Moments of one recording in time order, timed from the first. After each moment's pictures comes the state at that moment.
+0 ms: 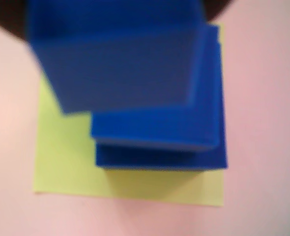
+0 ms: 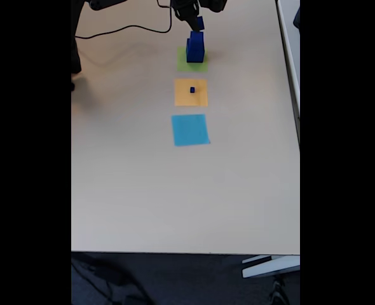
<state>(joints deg) -11.0 64.5 44.1 79.9 95.9</state>
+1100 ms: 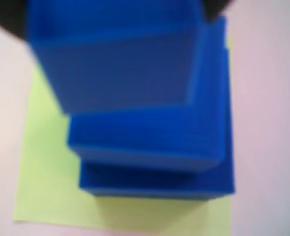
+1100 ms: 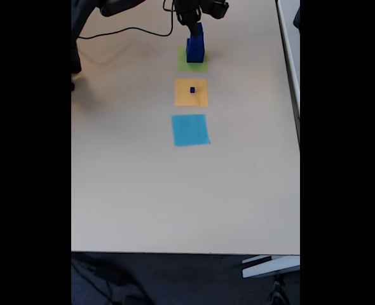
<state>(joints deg) -11.8 54.1 31.8 86.7 96.1</state>
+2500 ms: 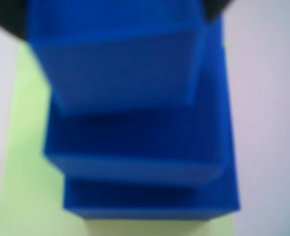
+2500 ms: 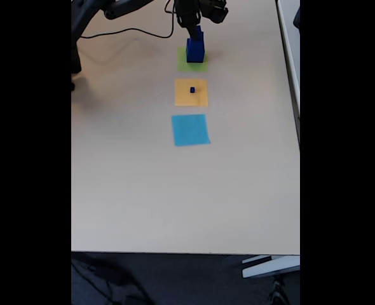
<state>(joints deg) -12.3 50.4 28.8 89.3 98.6</state>
